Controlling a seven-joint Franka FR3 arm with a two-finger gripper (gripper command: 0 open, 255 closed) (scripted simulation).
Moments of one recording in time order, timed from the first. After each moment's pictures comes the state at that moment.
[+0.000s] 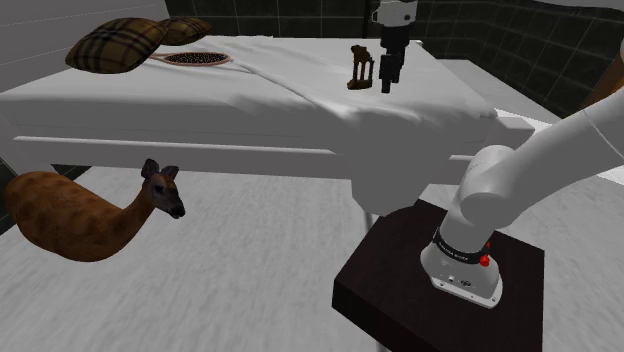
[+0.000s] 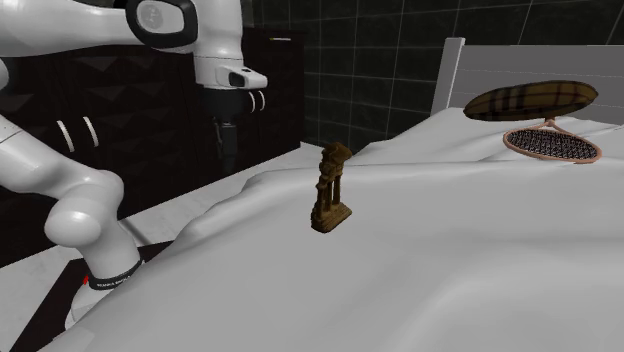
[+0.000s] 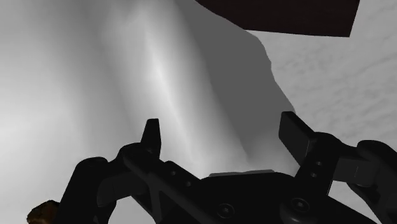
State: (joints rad) arm 0.04 -0.59 -0.28 -2.15 -0.20 1.50 -0.30
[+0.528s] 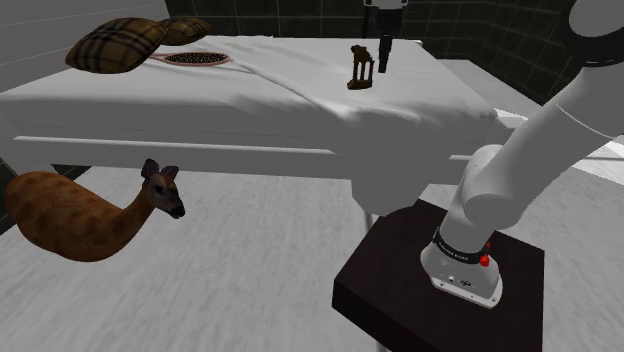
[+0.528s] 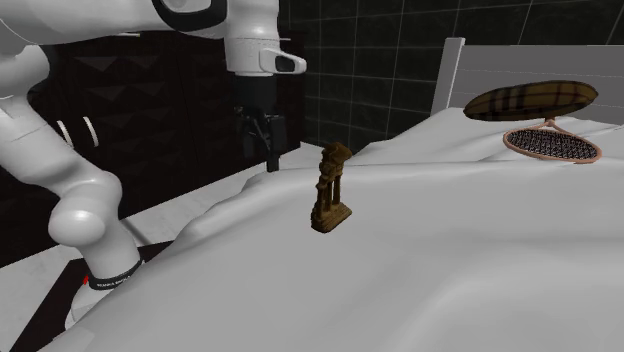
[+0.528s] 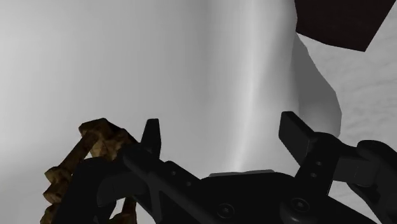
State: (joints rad) arm 0.10 -0.35 -0.47 -1.87 -0.18 1.53 -0.71
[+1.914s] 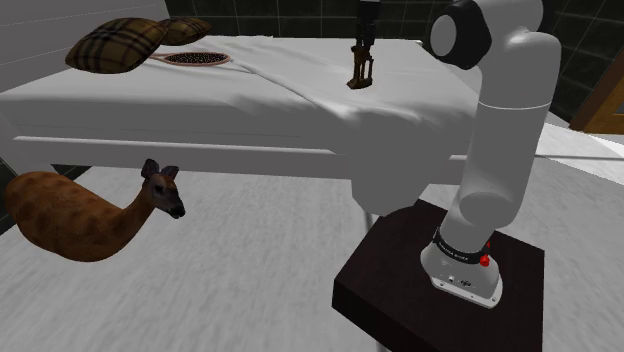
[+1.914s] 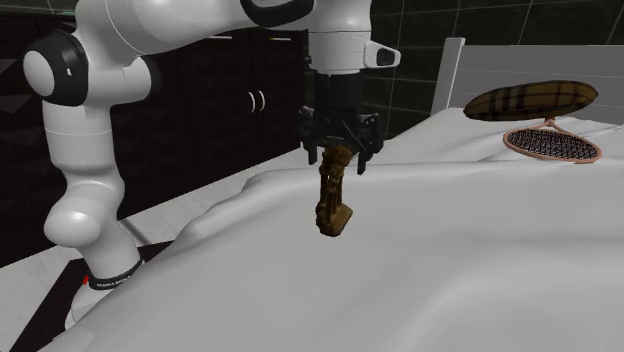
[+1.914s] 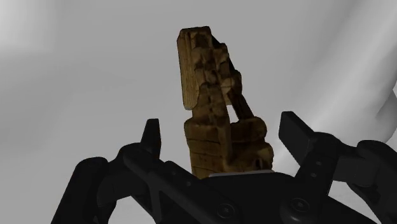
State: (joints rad) arm 0.03 0.20 -0.68 -1.31 0.17 1.48 -1.38
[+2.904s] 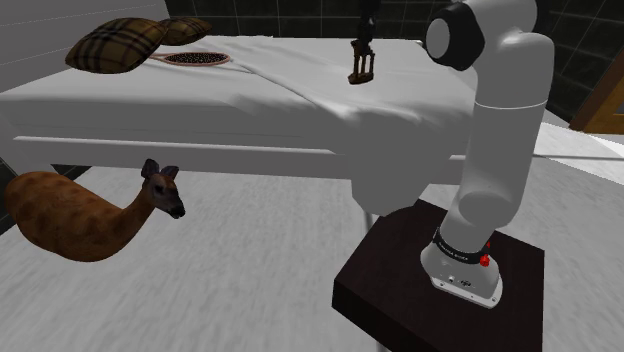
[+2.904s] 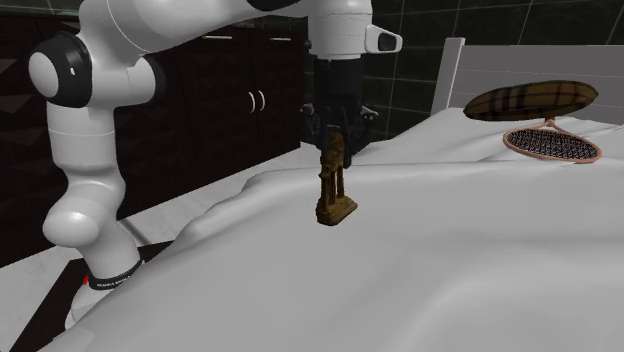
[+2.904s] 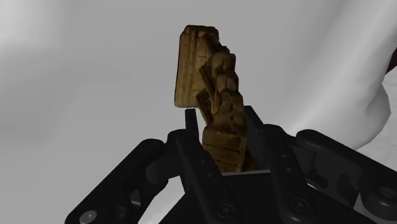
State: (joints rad) arm 0.01 0.23 -0.68 -1.22 0.20 1.41 -1.38
